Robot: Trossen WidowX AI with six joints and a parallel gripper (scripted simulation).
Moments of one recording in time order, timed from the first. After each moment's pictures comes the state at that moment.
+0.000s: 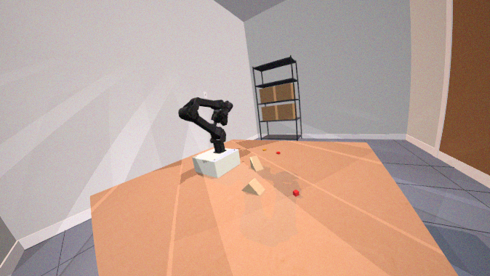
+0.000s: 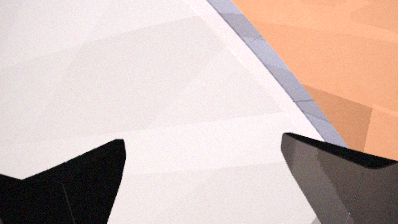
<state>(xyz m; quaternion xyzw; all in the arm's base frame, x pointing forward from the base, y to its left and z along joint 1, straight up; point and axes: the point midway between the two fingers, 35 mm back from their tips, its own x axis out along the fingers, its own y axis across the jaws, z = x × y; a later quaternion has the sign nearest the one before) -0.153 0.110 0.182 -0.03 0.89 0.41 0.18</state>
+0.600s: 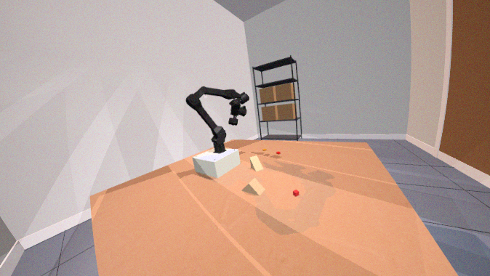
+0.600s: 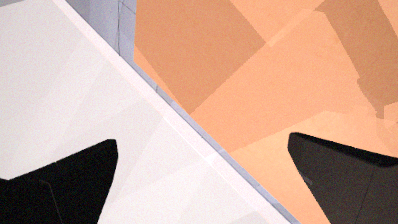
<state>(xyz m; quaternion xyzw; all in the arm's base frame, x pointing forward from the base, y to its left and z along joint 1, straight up) -0.036 0.232 0.193 0.09 0.79 0.41 0.44</state>
